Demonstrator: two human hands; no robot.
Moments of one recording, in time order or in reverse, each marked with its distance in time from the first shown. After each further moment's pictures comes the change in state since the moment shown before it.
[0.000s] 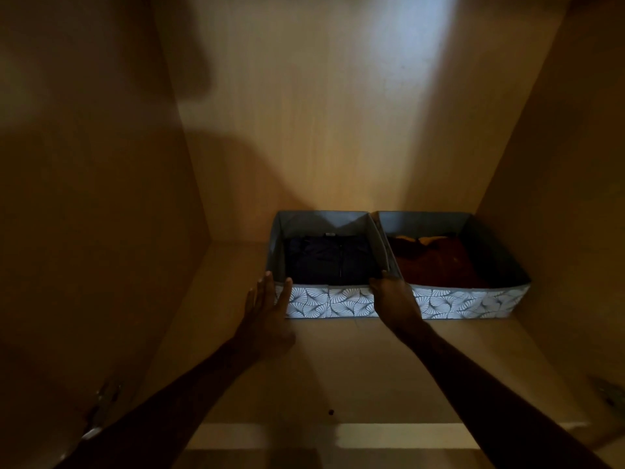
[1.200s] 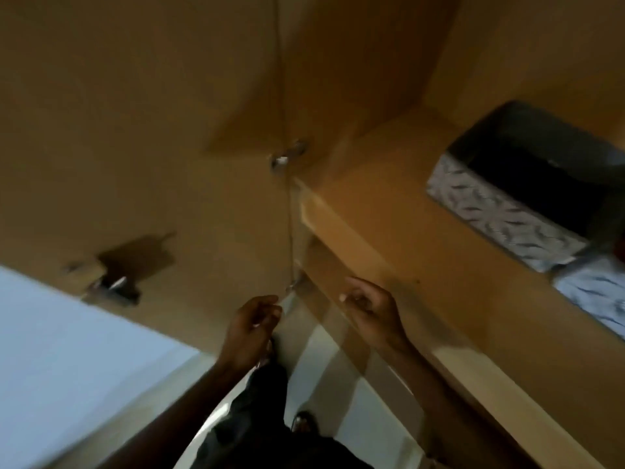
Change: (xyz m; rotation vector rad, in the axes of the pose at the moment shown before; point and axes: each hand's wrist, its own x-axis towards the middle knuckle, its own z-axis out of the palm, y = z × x) left_hand -0.367 0.094 0.155 -1.232 0.671 -1.041; right_hand -0.243 -0.099 0.060 0.984 -0.891 -0.237
